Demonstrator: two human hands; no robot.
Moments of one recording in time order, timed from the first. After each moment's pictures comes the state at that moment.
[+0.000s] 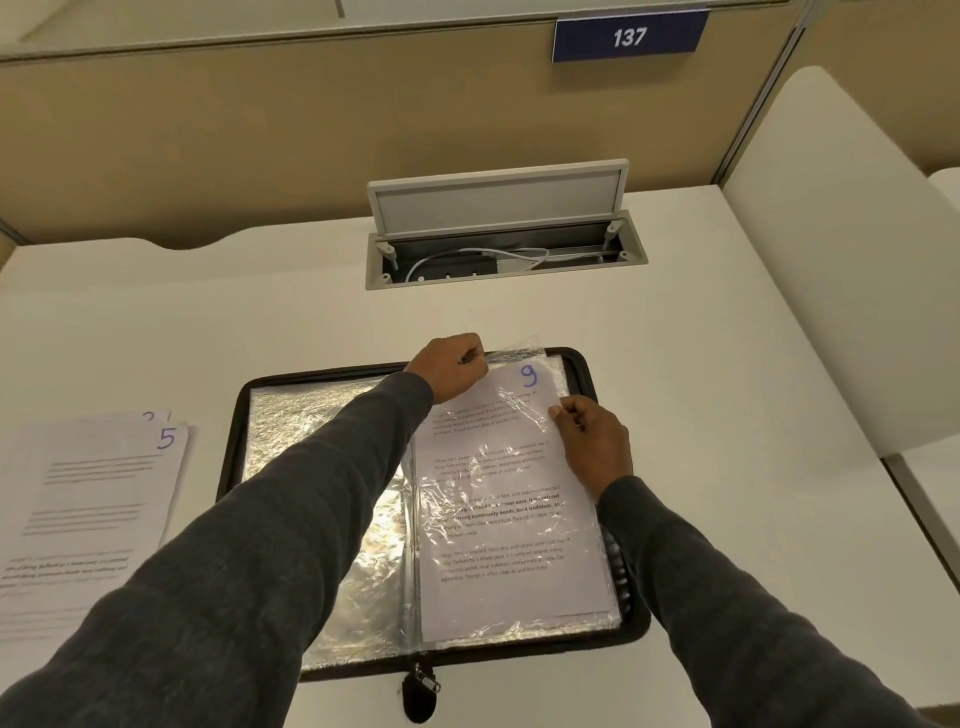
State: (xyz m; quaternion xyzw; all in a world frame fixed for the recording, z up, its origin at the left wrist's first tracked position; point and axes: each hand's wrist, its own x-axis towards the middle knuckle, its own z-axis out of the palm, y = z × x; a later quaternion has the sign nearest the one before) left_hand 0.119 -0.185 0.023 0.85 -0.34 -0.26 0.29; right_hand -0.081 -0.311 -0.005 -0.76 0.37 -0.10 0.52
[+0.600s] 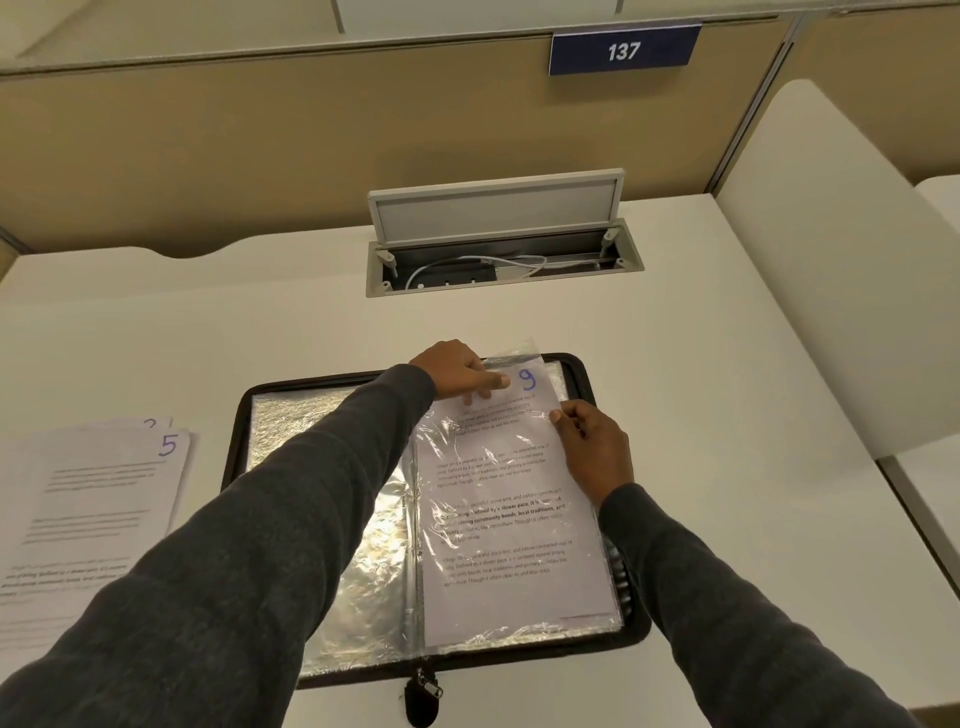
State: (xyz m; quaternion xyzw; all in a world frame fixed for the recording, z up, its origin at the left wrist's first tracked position) left_hand 0.126 -0.192 0.034 0.84 -0.32 -0.38 0.23; right_hand -0.086 -0.307 -0.002 -0.76 0.36 -0.10 0.53
